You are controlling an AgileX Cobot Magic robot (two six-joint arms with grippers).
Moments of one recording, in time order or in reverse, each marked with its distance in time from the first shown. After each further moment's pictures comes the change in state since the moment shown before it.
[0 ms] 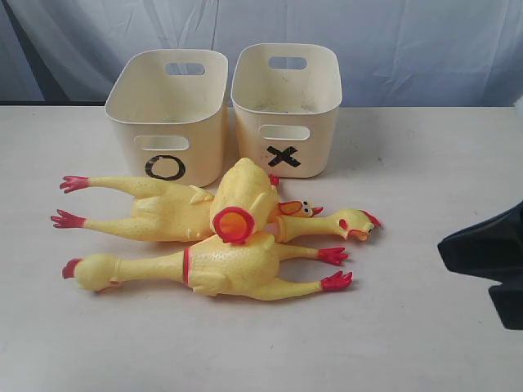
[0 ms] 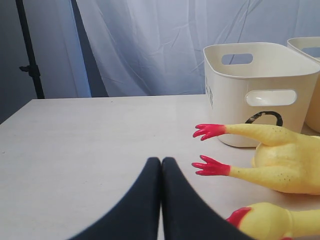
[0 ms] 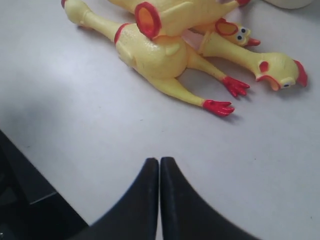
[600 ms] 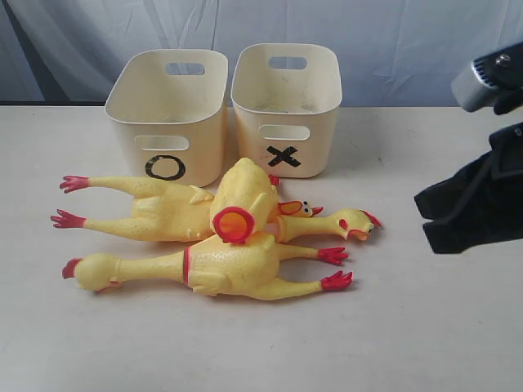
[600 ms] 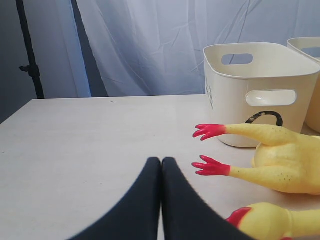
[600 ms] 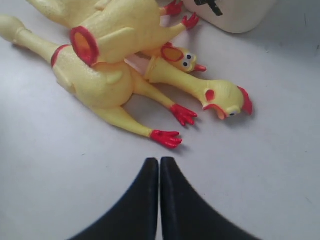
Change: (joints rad) left arm 0.000 0.000 0.000 0.000 0.000 0.000; right arm 0.000 0.167 0.000 -0.109 -0.237 0.004
